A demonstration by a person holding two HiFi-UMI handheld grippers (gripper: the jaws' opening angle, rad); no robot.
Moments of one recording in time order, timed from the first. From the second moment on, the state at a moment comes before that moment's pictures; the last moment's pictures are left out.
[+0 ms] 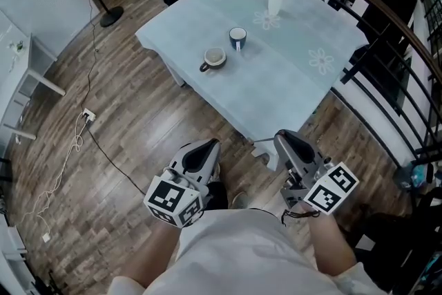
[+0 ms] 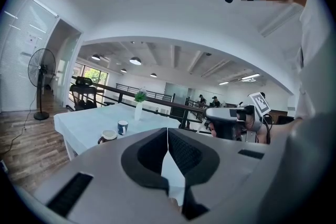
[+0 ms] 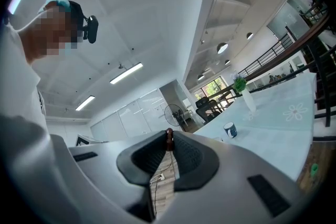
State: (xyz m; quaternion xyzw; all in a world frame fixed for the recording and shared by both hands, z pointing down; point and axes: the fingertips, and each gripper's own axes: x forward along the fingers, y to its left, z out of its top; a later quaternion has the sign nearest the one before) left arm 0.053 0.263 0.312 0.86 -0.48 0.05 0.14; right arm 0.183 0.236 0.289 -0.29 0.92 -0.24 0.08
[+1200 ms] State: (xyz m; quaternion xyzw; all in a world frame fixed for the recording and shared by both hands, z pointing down) left arm -0.074 0.019 0.355 0.88 -0.43 0.06 0.18; right arm 0.068 0.005 0.326 -0.36 0.89 -0.27 0.05
